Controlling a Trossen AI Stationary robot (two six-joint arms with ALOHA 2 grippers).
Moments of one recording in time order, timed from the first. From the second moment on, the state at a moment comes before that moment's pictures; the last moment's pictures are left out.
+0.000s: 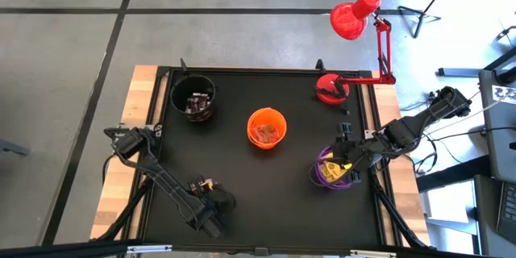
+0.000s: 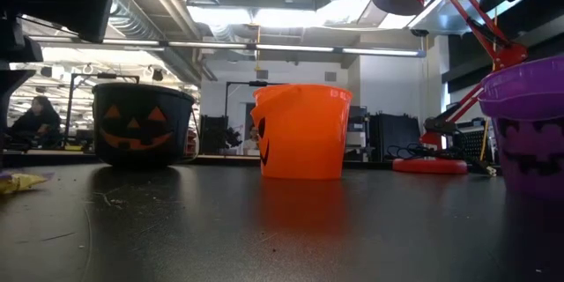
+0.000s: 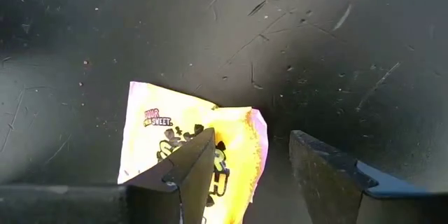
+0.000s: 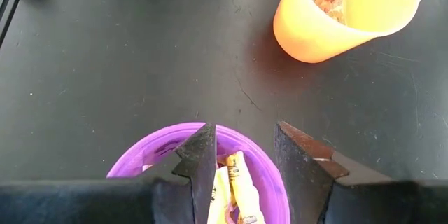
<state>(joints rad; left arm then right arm) -0.74 2.04 1.34 -1.02 -0.28 -1.31 0.54 1.04 1.03 -1.00 0.33 0.28</state>
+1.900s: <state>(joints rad) -0.72 2.05 1.46 -1.19 -0.45 -1.35 0.54 1.04 1.03 -0.84 0.35 0.08</state>
